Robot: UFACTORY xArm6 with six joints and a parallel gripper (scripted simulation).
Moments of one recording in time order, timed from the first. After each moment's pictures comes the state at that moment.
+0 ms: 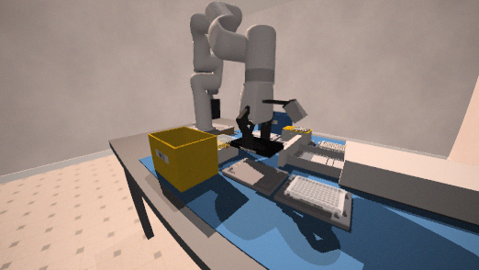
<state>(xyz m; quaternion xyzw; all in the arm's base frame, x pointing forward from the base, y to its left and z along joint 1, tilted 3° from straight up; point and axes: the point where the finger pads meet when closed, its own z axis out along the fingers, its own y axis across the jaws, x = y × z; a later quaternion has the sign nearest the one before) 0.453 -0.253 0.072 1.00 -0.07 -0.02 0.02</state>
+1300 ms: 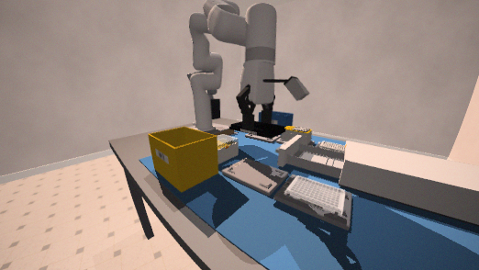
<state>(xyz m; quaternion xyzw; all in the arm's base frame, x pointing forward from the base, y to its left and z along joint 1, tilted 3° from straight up) 0.454 -0.251 0.120 1.00 -0.07 -0.02 0.02</state>
